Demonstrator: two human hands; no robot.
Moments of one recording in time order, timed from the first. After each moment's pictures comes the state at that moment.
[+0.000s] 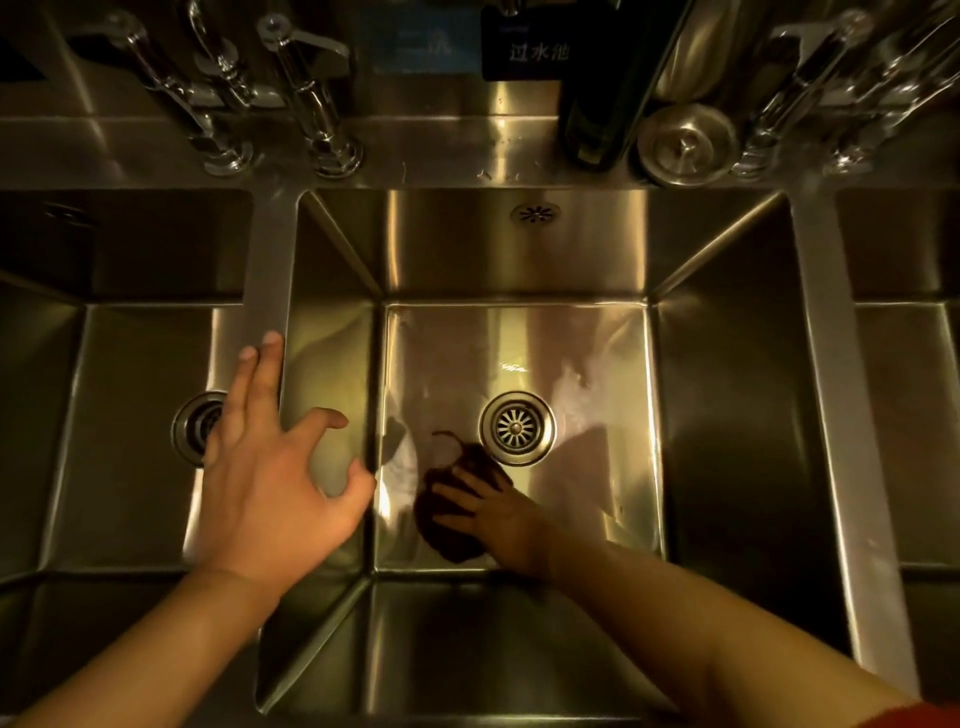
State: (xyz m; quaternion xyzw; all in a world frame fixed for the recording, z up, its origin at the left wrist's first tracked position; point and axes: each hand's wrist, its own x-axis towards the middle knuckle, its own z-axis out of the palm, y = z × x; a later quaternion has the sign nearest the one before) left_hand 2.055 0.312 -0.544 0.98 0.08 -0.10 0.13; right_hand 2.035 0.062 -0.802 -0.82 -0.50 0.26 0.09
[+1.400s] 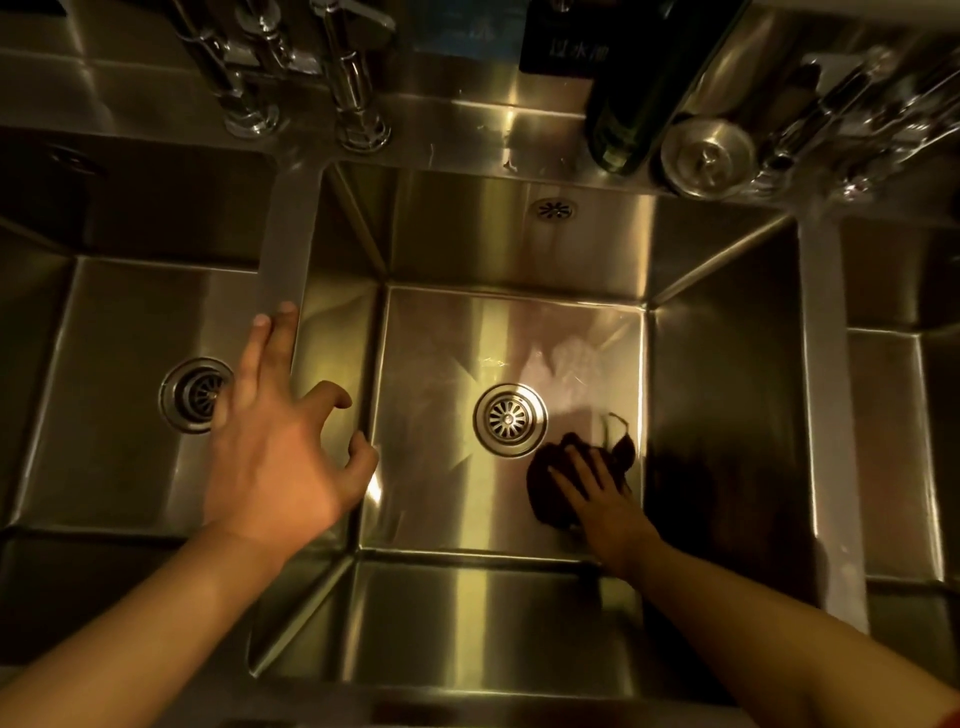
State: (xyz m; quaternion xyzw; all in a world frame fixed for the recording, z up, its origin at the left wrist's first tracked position) left_hand 2.056 0.312 -0.539 0.99 0.06 -0.08 0.14; right_hand 2.036 -0.070 -0.764 -0.88 -0.20 0.42 0.00
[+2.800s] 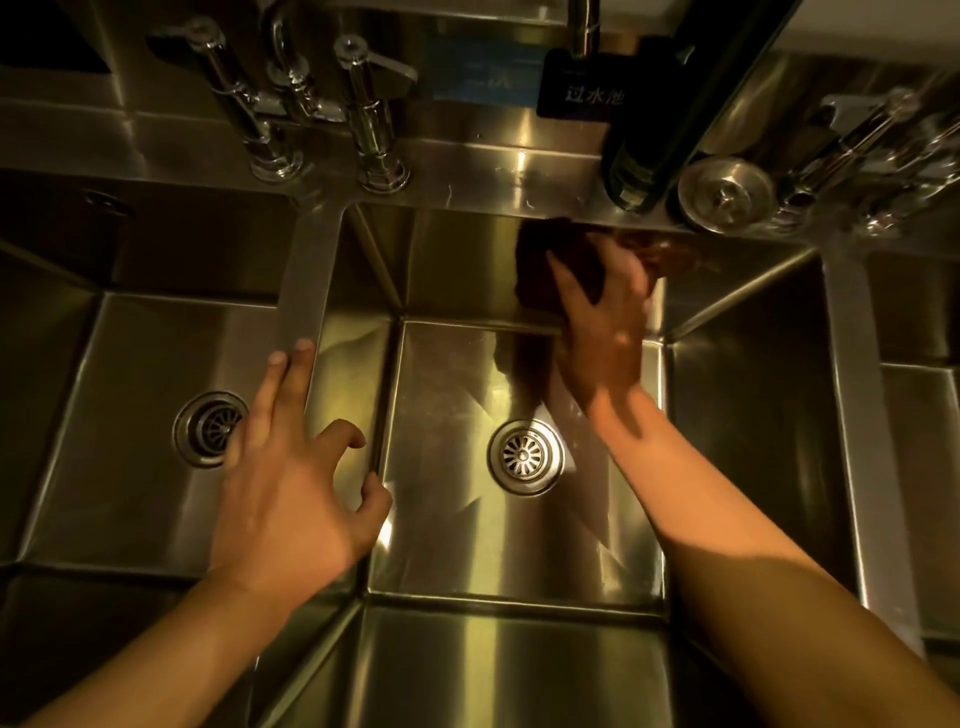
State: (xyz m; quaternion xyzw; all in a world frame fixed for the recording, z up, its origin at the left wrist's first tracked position) left_hand 2.055 0.313 -0.543 0.99 0.06 -0.07 0.14; right_hand 2.240 0.049 -0.647 -0.95 -0.16 -0.18 0.19
